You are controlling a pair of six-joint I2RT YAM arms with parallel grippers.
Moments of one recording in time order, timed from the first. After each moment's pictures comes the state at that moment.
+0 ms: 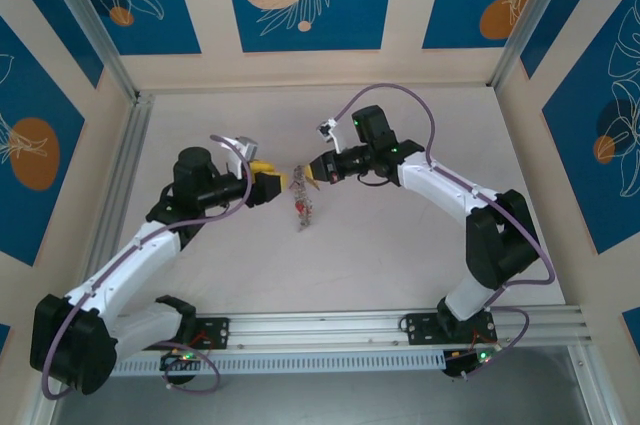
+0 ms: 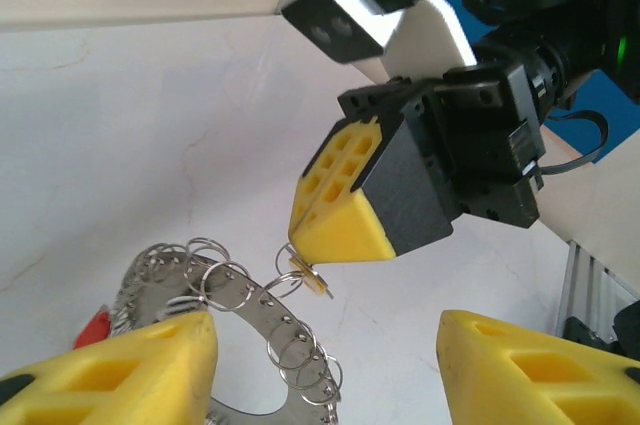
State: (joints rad) left arm -0.38 1.06 0.72 0.03 0.62 -0.26; right arm 0.52 1.63 1.21 -0.32 -0.76 0.27
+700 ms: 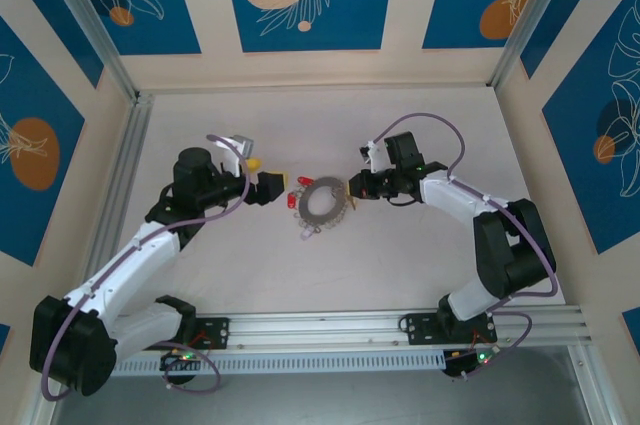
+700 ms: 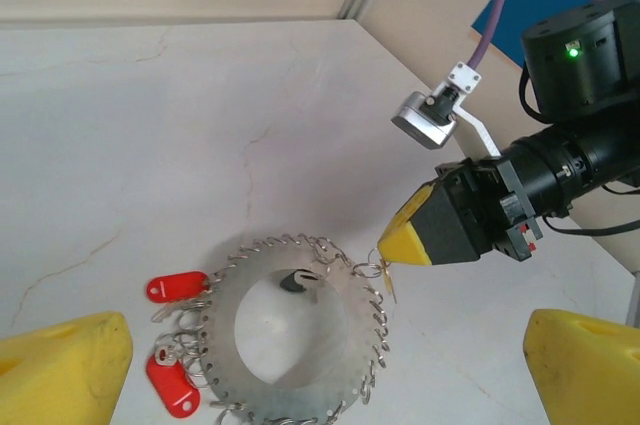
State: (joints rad) left arm -0.38 1.05 0.72 0.00 0.49 -0.28; right arm 0.35 1.55 0.92 -0.31 -0.59 0.33
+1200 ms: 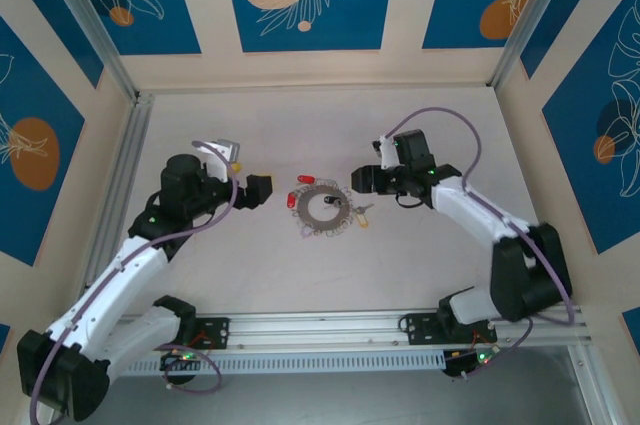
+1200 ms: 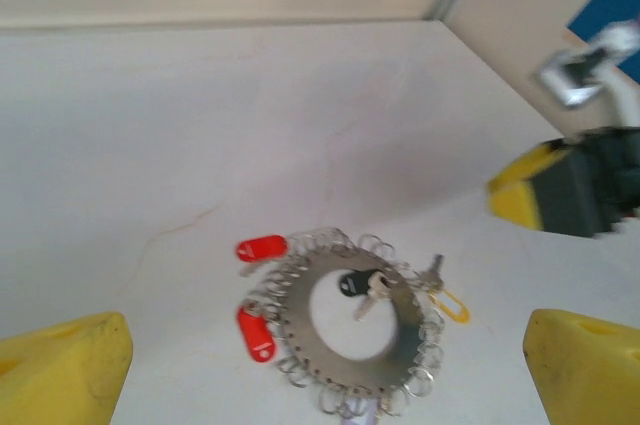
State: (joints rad) left arm -0.38 0.89 0.74 -0.23 0.28 -0.23; right arm 0.36 1.34 0.91 -0.38 -0.33 0.30
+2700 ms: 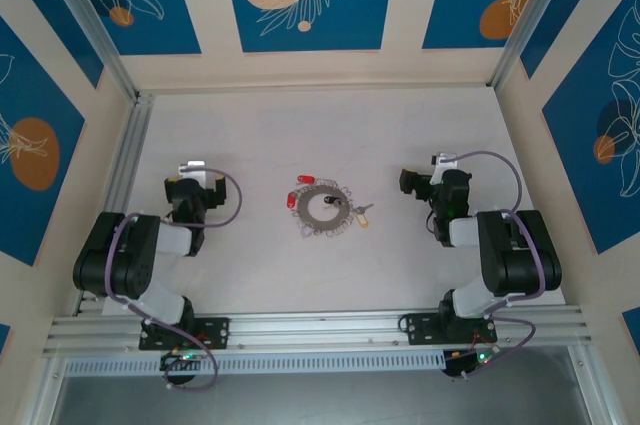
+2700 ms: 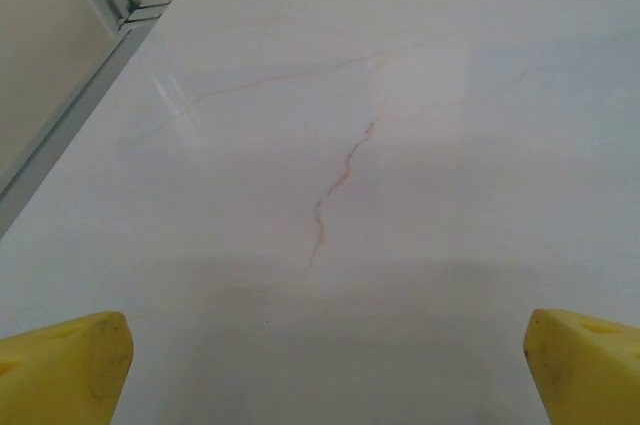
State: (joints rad) left arm -0.09 1.56 0.35 0.83 -0.25 0.05; right arm 0.01 1.52 0.38 0.73 -0.05 0.14
